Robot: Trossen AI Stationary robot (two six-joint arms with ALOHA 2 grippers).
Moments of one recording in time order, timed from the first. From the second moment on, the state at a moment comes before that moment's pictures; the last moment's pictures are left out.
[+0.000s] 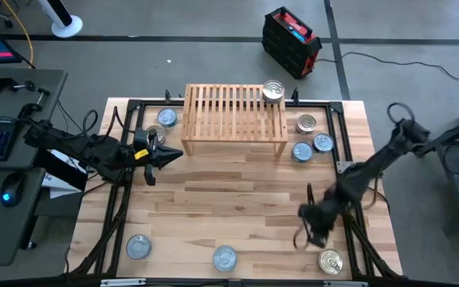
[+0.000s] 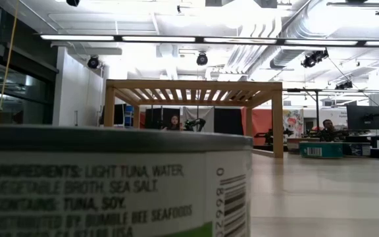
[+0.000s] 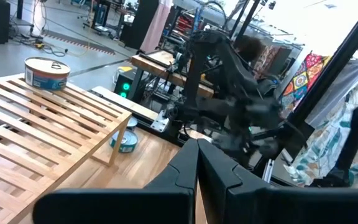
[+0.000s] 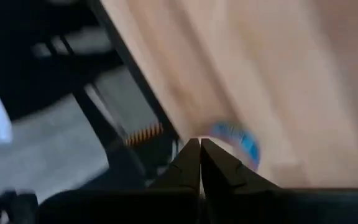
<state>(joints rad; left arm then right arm) -0.34 0.73 0.76 -0.08 -0.51 -0.42 0.71 1.29 0.82 -0.61 -0.42 1.33</state>
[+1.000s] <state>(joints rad) -0.37 1.34 0.80 -0.06 -0.31 -0.36 0.73 1.62 0.82 -0.46 -0.45 1.27</state>
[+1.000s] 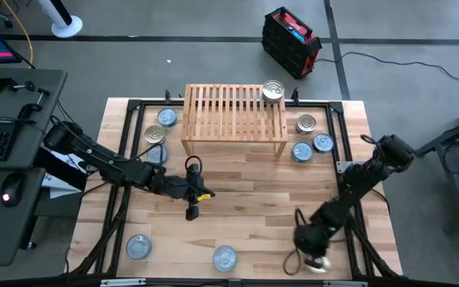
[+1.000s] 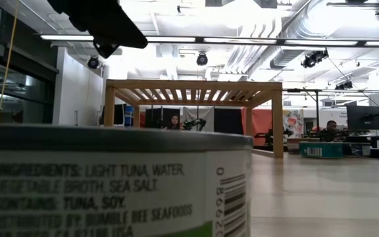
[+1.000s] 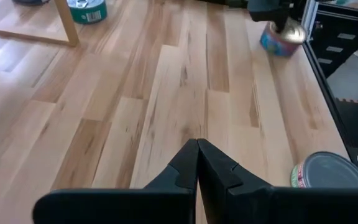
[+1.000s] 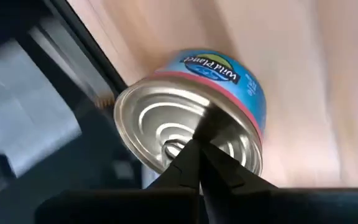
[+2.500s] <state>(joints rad) -0.14 1.92 0.88 0.41 -0.19 -0.01 0.19 1.65 0.88 -0.38 0.13 0.74</state>
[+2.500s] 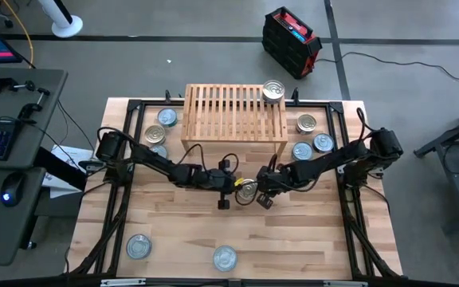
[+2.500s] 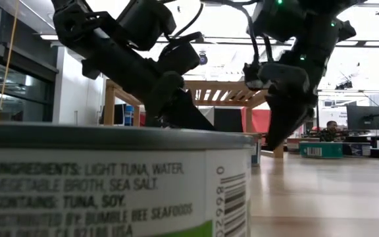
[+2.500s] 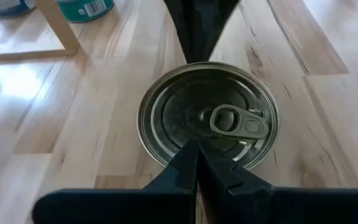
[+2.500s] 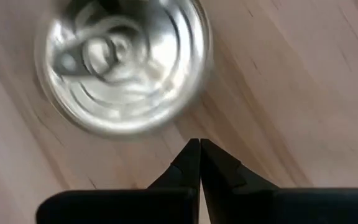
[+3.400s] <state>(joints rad) -0.19 1.77 0.87 0.00 -0.24 -0.18 0.23 1.64 1.22 -0.41 0.06 0.44</state>
